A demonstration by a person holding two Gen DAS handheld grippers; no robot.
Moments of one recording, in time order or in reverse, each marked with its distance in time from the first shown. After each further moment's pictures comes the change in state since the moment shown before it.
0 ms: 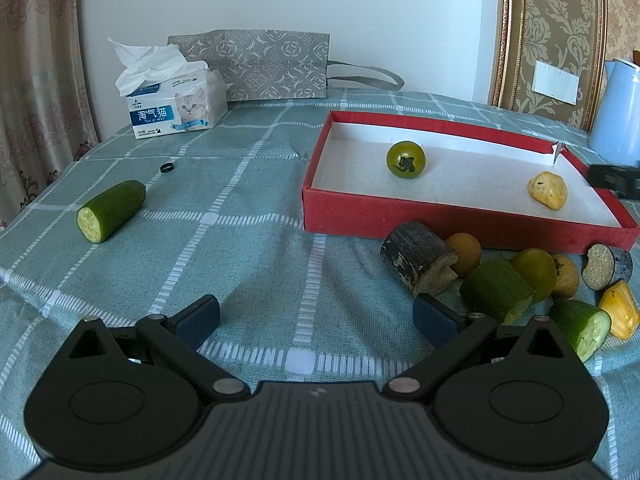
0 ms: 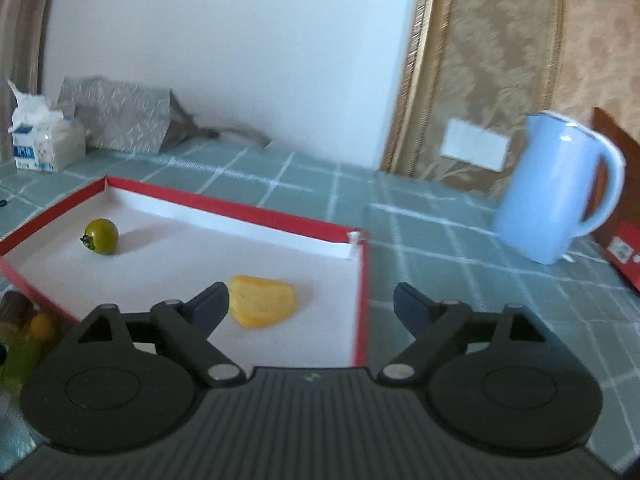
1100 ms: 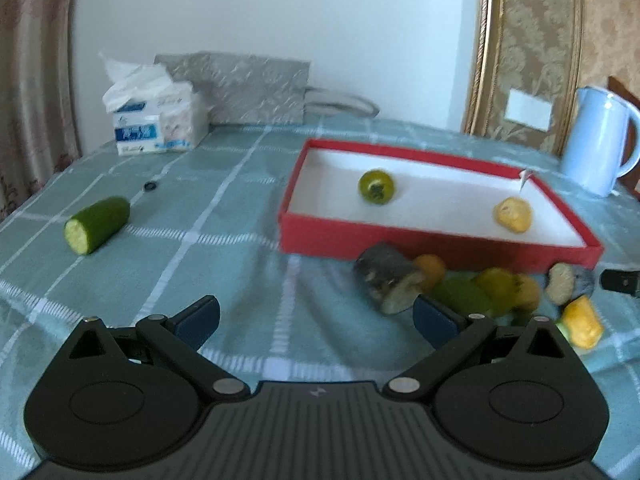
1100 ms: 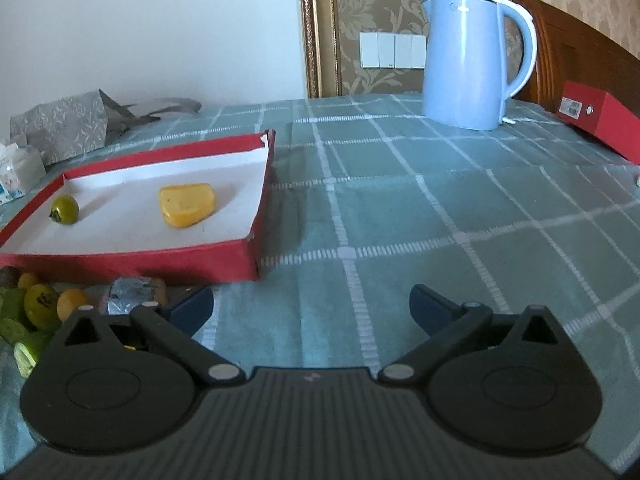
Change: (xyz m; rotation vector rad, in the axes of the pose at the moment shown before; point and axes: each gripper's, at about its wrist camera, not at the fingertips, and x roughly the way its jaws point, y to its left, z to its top) left arm -0.018 0.001 -0.002 -0.019 -0.096 -0.089; right arm -0.029 -0.053 -0.072 0.297 0.134 -0.044
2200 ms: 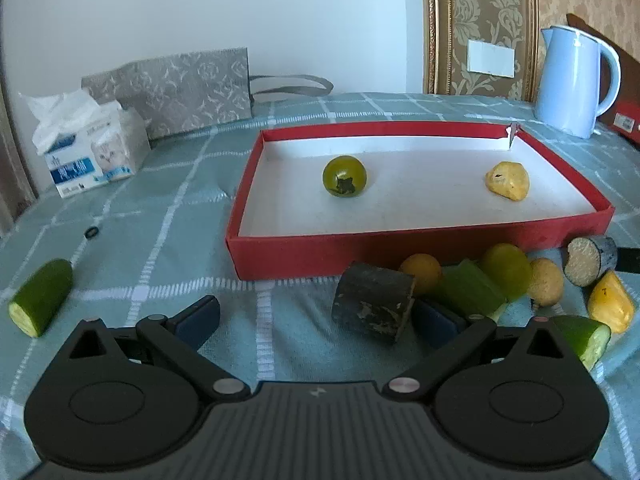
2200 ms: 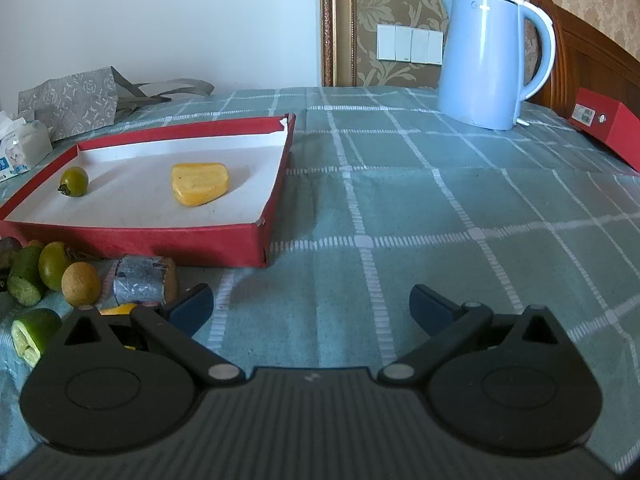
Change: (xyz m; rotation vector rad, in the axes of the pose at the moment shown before) left arm 0.052 -0.007 0.023 0.194 0.084 -0.086; right arm 0.006 0.011 -0.004 -0.056 0.036 0.010
